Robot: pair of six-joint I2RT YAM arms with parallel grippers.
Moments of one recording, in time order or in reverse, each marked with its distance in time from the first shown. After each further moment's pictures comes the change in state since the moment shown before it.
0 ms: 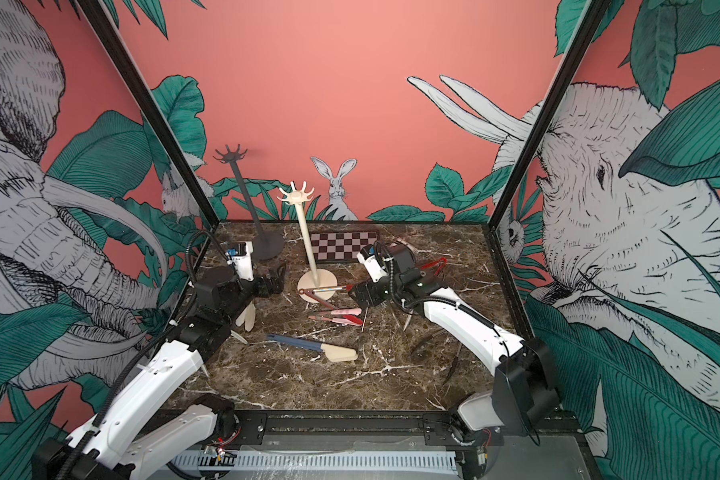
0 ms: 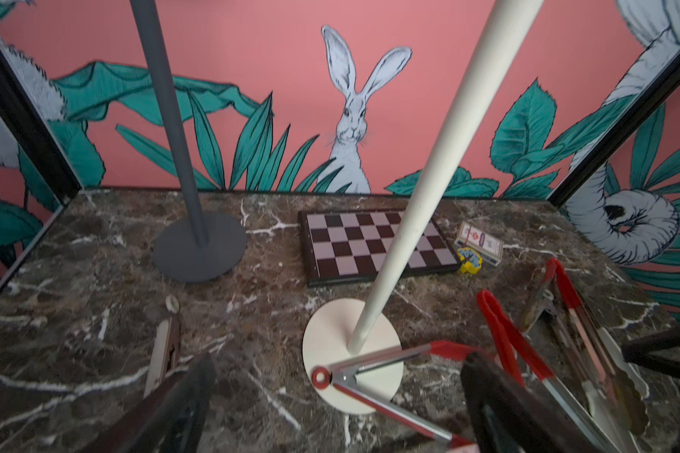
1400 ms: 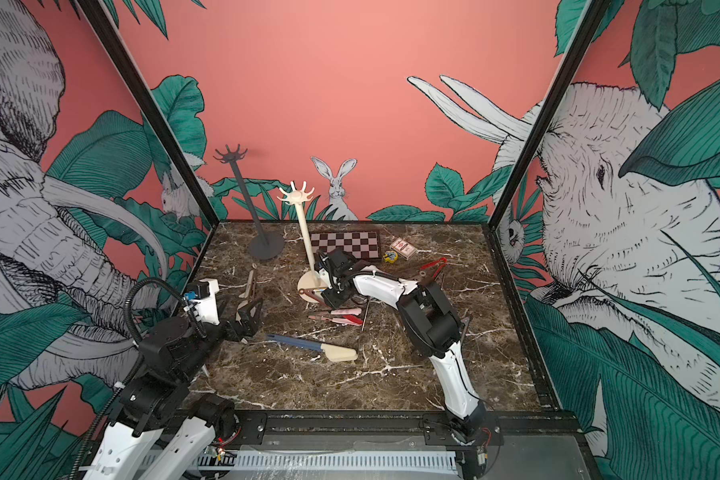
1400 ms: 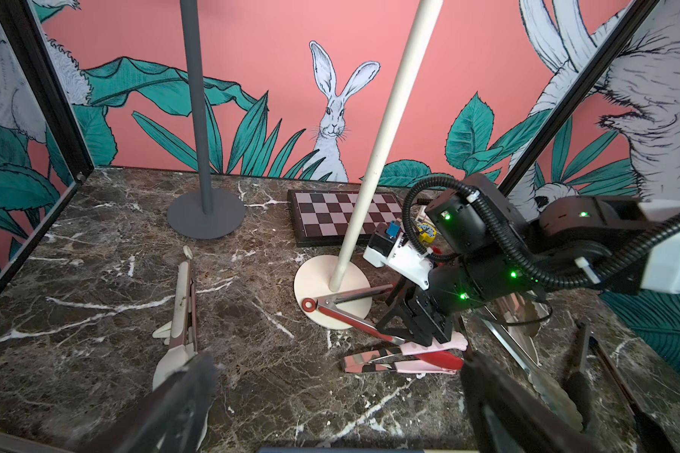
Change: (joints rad) left arm 0.000 -0.525 -0.050 -0.384 0.060 -0.014; right arm 0.143 0.683 0.495 -0.150 0.154 -0.103
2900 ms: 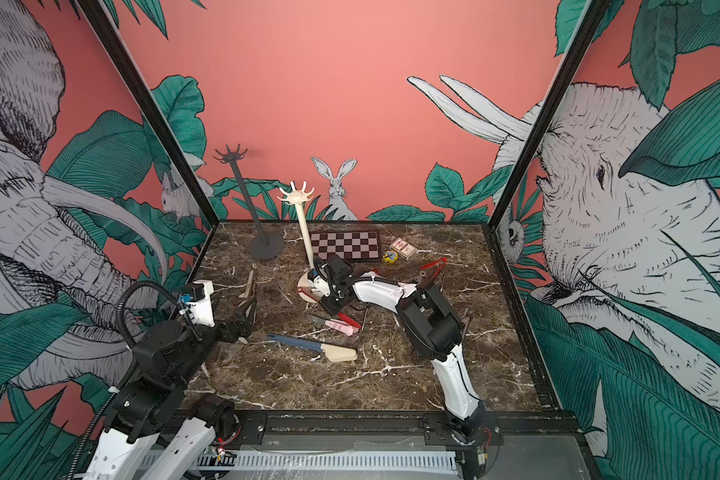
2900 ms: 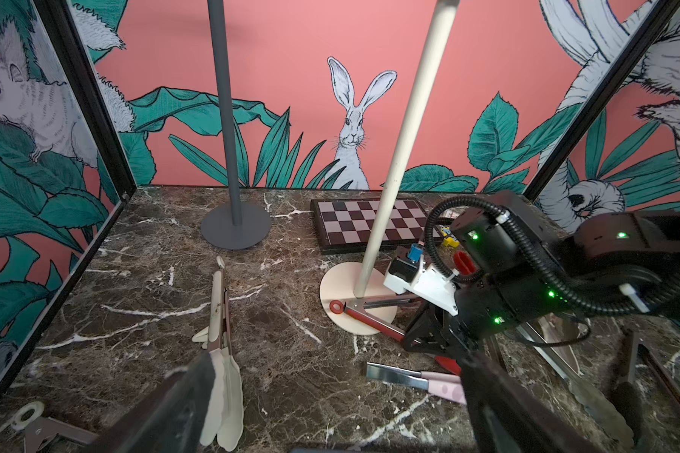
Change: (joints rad) left arm 0.000 -0.022 0.016 -0.026 -0.063 0.065; right arm 0.026 -0.052 -0.106 0.105 -0.114 -0.070
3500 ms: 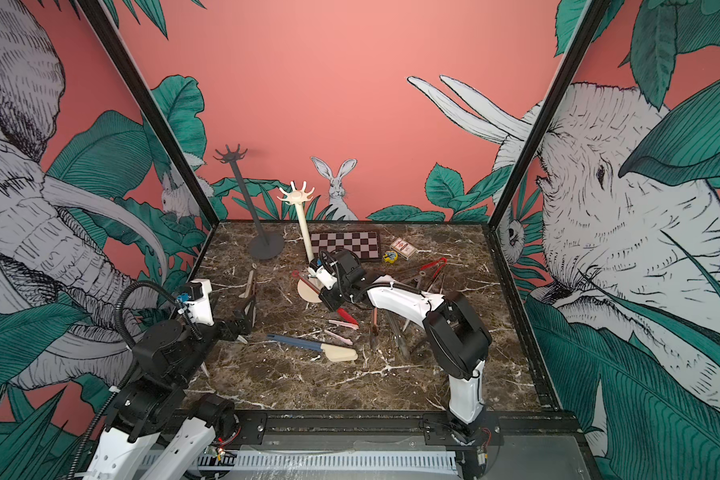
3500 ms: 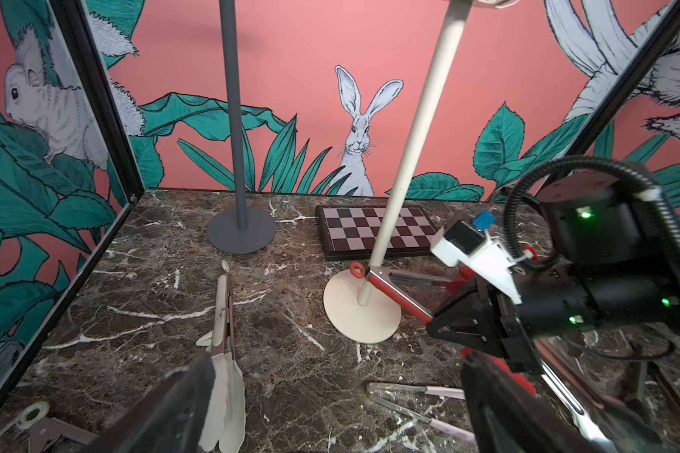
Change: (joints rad) left arm 0.000 0.002 -0.003 0.018 -0.034 -0.015; right arm 0.012 -0.247 -0.165 0.165 -0.016 0.083
